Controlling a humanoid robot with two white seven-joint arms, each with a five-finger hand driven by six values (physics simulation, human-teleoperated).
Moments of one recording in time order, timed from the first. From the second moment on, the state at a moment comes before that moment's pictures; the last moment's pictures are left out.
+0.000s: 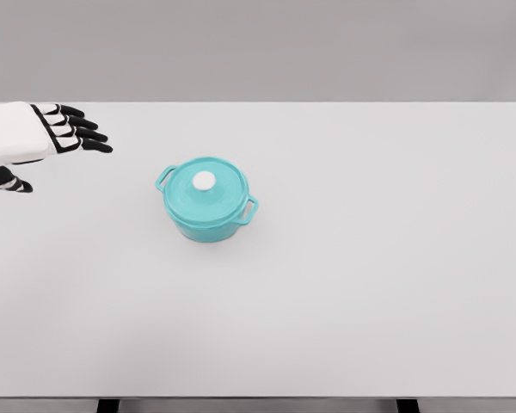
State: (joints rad) left arm -0.56 1.17 -0.40 -1.75 -0.19 -0.61 -0.61; right arm 0.05 0.00 -0.16 0.07 -0.02 -0.25 -0.14
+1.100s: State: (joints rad) left arm -0.69 0.62 -0.56 -1.62 -0.47 -0.61 -0.61; right arm 0.05 0.00 -0.16 0.08 -0.01 -0.25 -0.15
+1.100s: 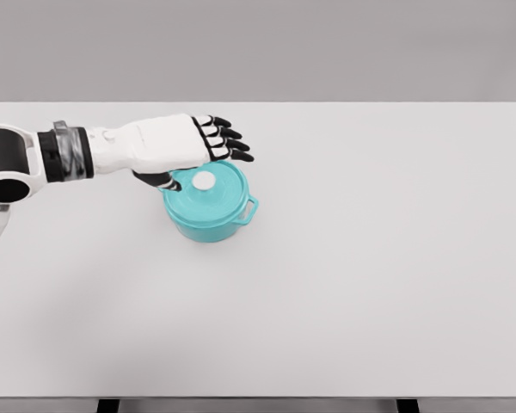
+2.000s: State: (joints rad) left arm -0.70 0.60 -0.60 -1.57 -0.60 -0.61 -0.61; right arm 0.05 0.00 -0.16 0.08 -0.01 -0.25 -0.15
